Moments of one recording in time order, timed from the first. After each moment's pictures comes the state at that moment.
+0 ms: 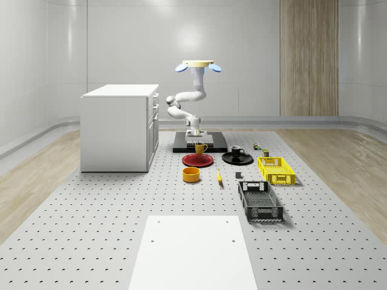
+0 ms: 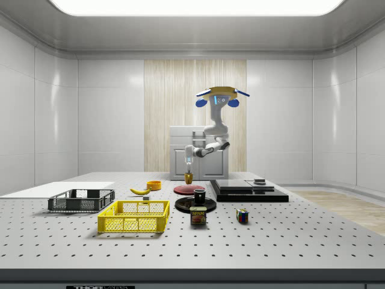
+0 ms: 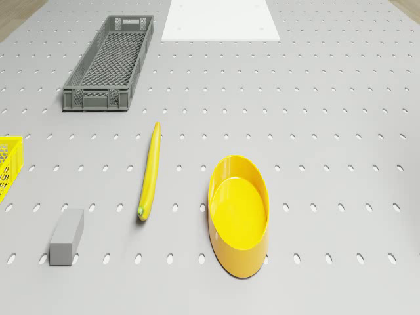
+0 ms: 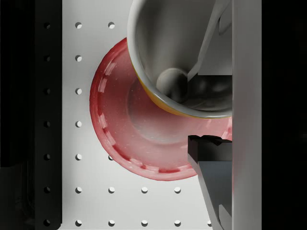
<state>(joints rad) -0.99 -1.41 0.76 -2.69 -2.38 1.74 1.47</state>
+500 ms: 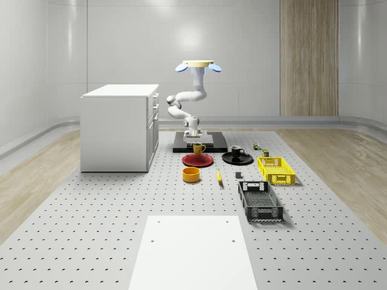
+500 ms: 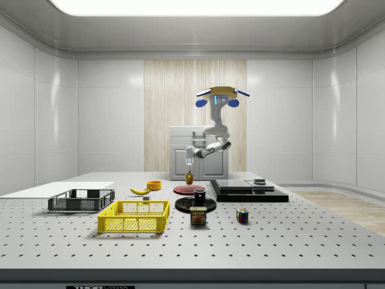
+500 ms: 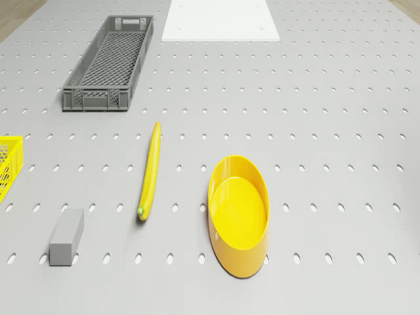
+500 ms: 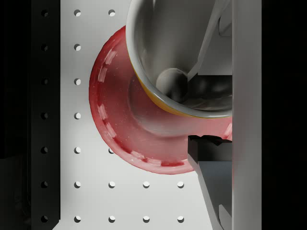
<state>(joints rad) -0.95 -1.42 0.74 -2.66 -2.40 1.77 1.42</state>
